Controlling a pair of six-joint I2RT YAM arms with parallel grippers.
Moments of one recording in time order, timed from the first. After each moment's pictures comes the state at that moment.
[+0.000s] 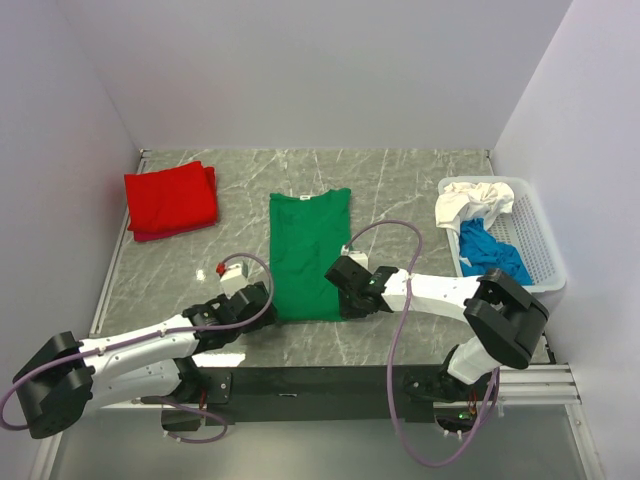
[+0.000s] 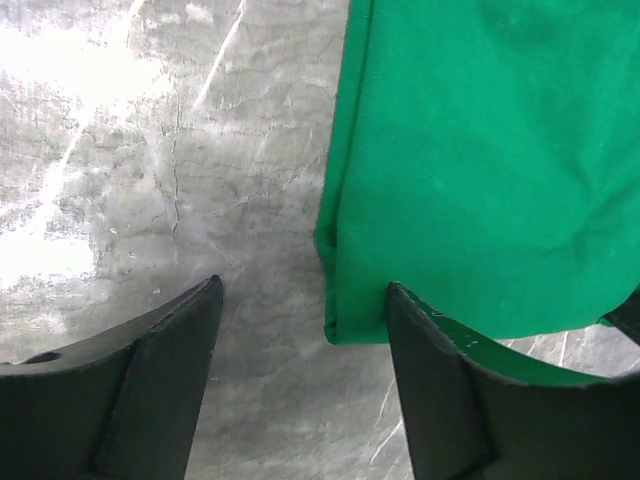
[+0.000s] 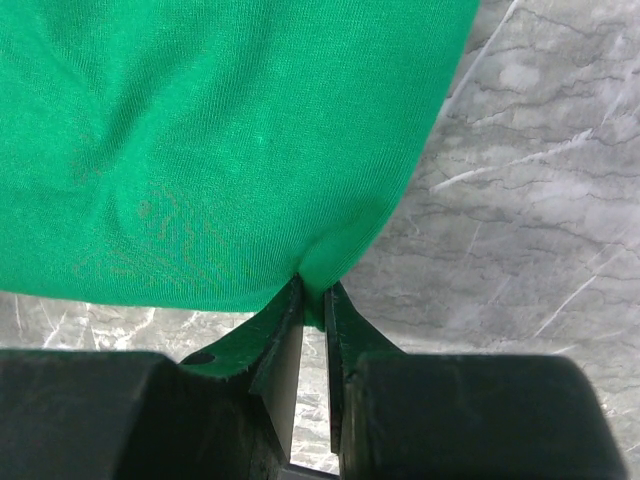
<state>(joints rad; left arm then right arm) -0.93 0.98 0.36 -0.30 -0.44 -1.10 0.94 1.53 0.79 -0.44 0.17 0.81</state>
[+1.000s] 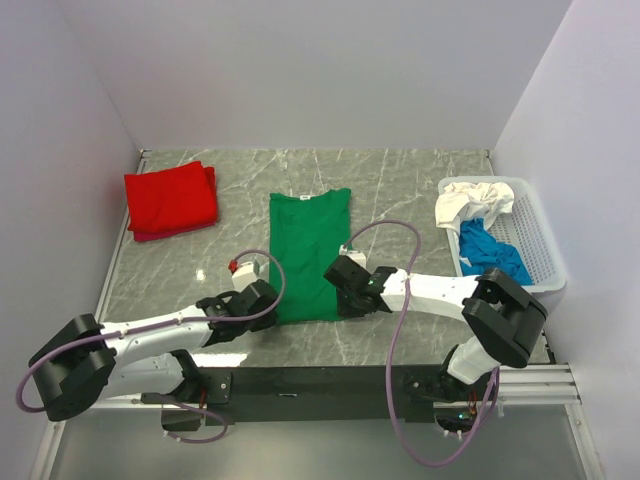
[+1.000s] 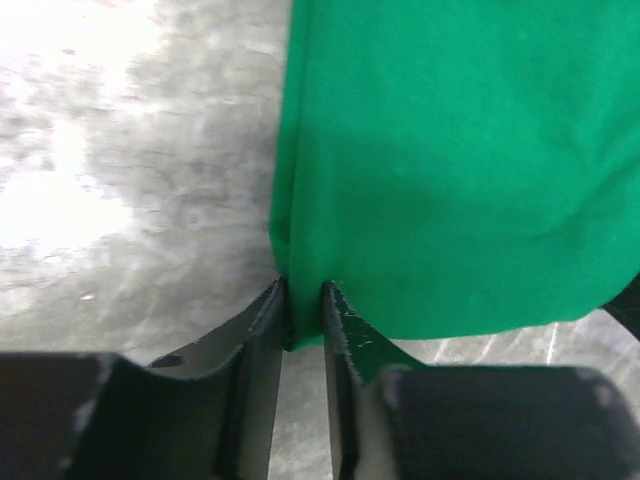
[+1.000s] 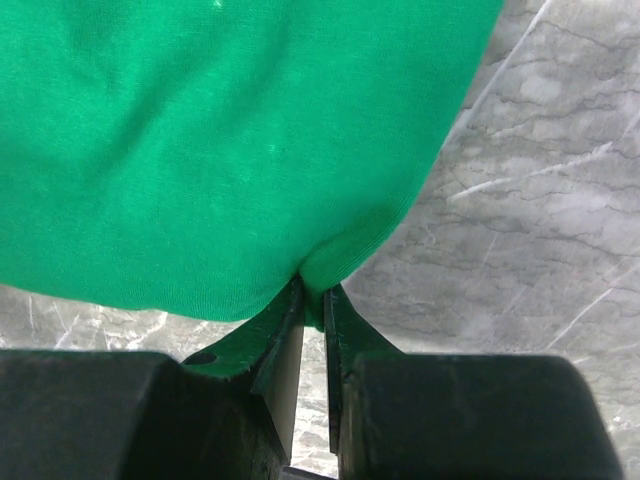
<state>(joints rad) -0.92 1.12 0.41 -0.27 -0.35 -1.09 0.94 1.54 0.79 -0.42 0.17 0.80</state>
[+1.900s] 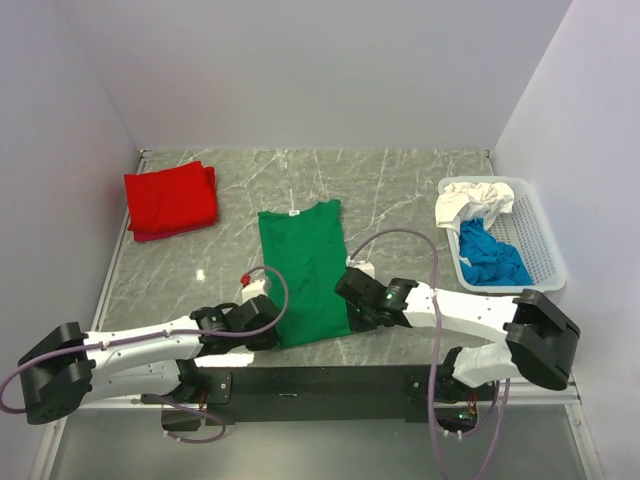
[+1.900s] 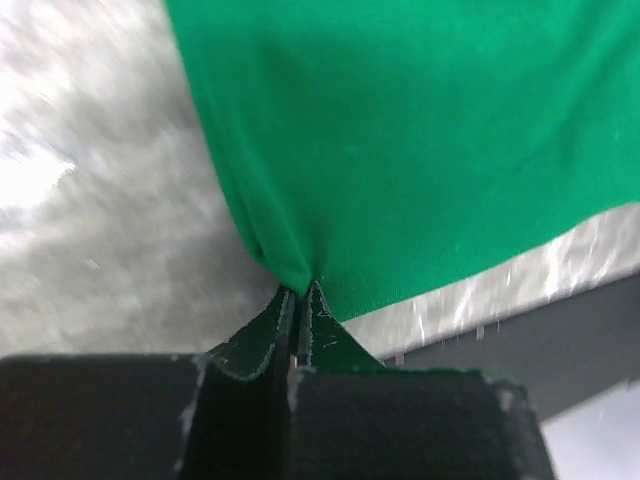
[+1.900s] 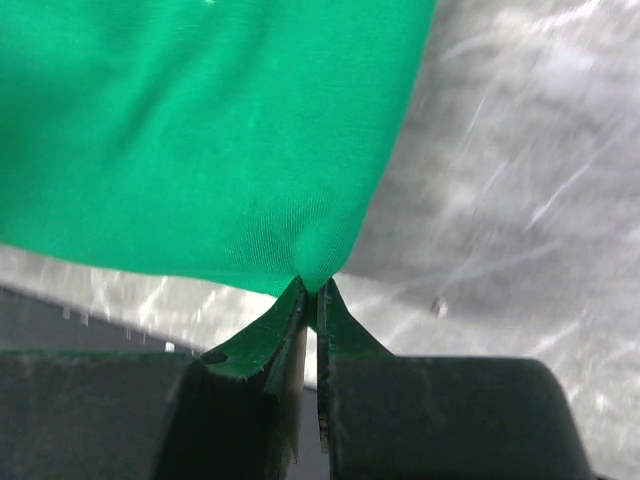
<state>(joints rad) -1.05 1.02 0.39 -0.35 -0.19 -1.09 1.01 1.33 0.71 -0.54 0.16 0.80</state>
